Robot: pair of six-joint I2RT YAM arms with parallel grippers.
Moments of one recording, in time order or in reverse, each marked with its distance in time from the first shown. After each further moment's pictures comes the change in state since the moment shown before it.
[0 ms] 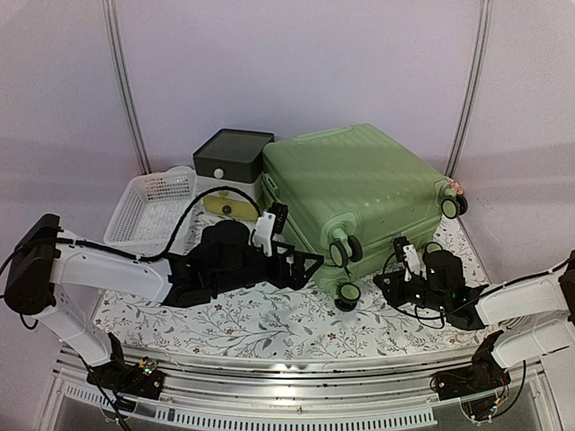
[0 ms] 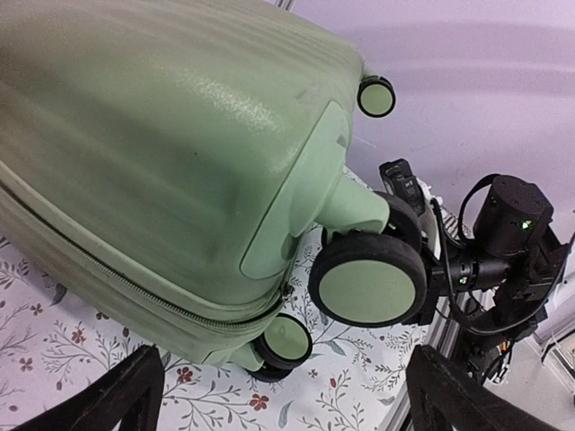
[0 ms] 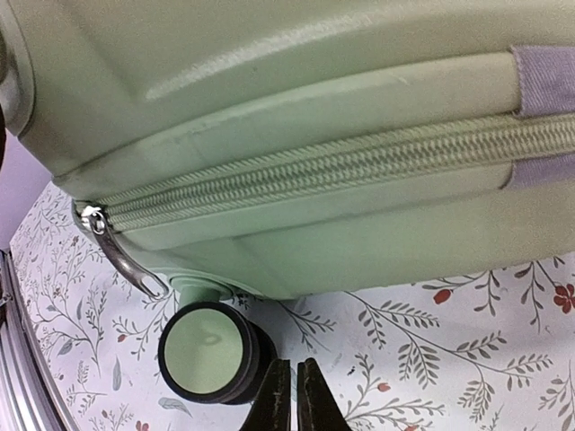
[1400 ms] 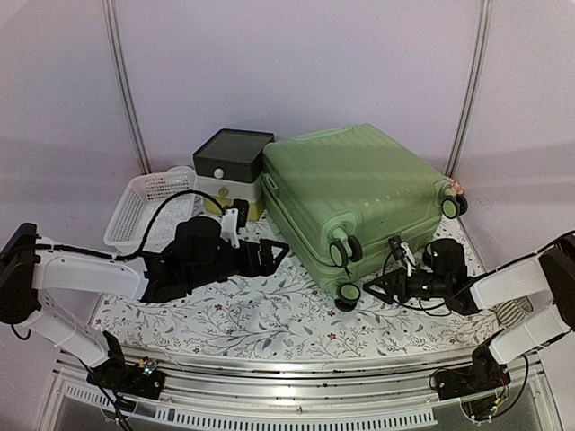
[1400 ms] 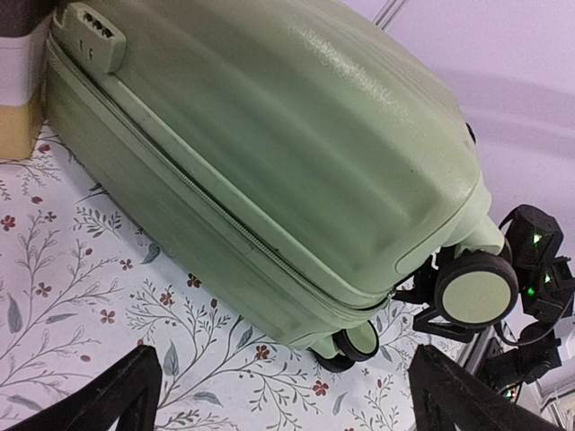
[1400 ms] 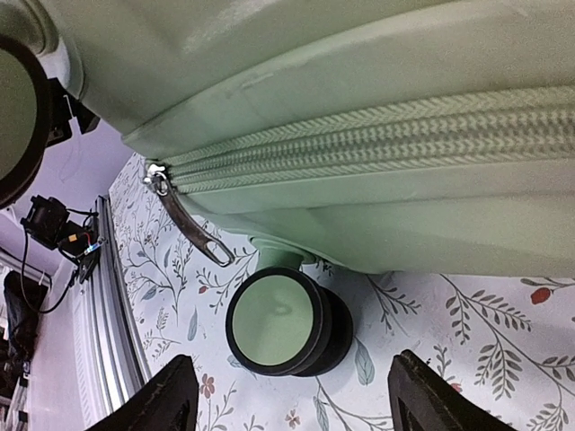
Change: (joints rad) left arm 0.134 -0.150 -0.143 -0.071 -0.036 -0.133; right arm -0.218 0.127 0.052 0.003 -0.563 -0.031
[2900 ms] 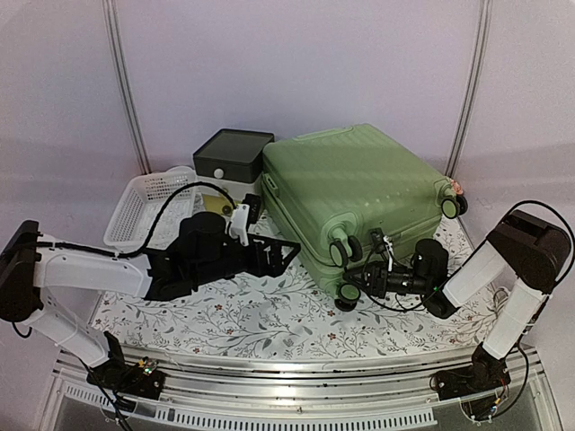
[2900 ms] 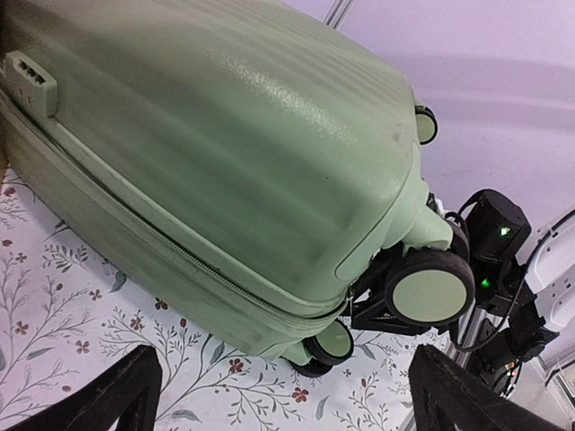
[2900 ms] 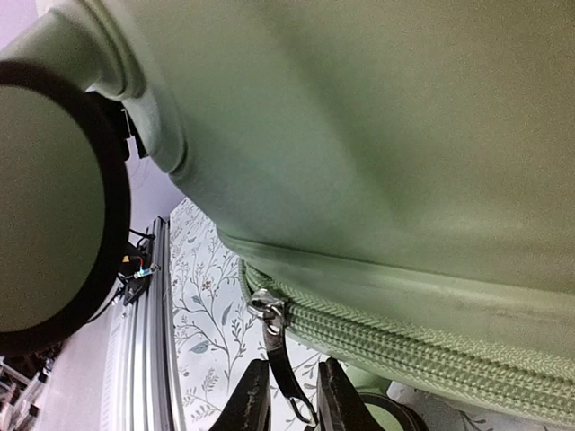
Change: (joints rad) left arm -0.038 0.027 0.067 0.013 0.038 0.095; right arm 0.123 0.350 0.071 0.584 -0.051 0.146
